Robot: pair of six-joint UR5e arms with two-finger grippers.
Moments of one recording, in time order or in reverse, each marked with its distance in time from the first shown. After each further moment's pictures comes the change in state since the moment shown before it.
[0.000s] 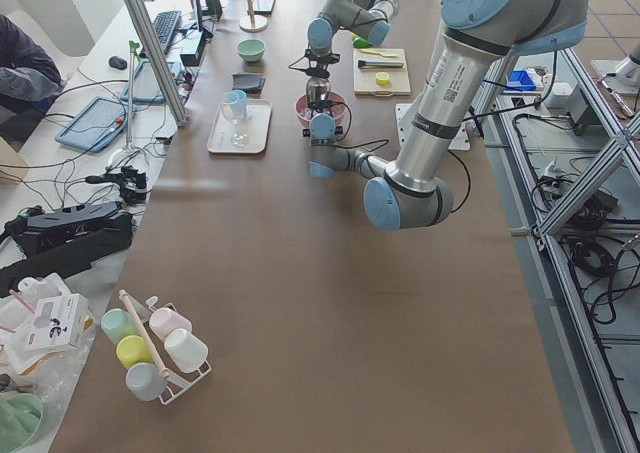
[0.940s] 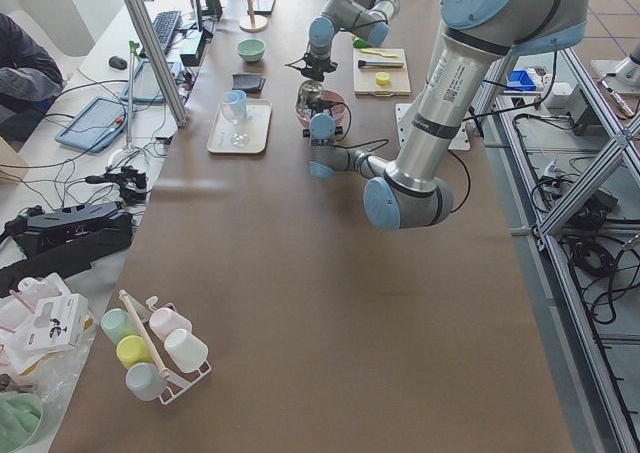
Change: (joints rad) left arm 0.000 -0.001 0.000 0.010 -0.001 0.000; right arm -0.001 -0.057 0.026 0.175 0.010 0.180
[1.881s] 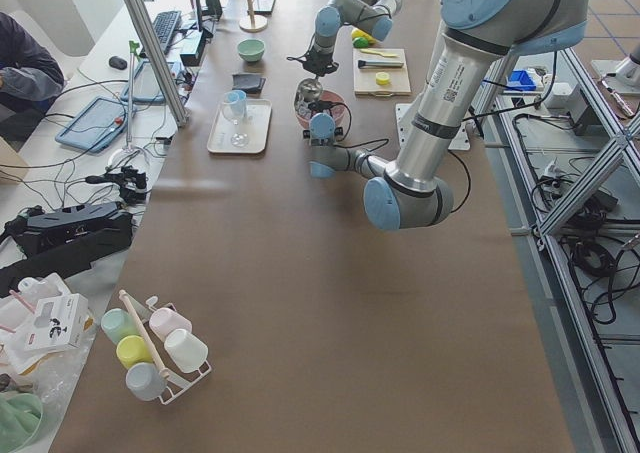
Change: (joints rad) left arm 0.001 0.000 -0.001 0.019 -0.004 0.004; right arm 0.000 -0.111 0.118 0.150 0.011 0.088
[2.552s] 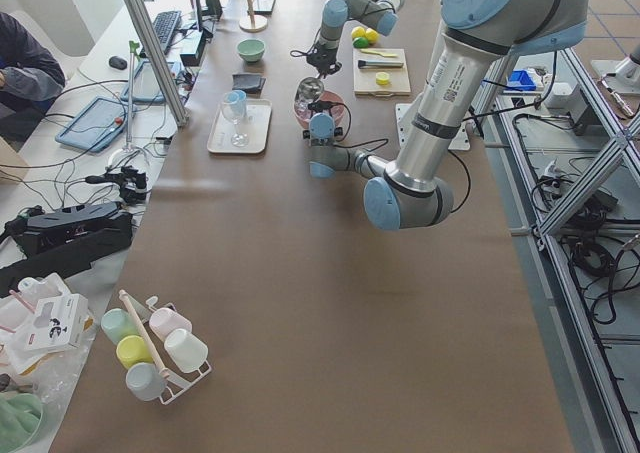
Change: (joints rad) left arm -0.002 0.001 -0.001 0.004 -0.002 0.001; right arm -0.010 -0.099 0.102 0.162 0.020 0.072
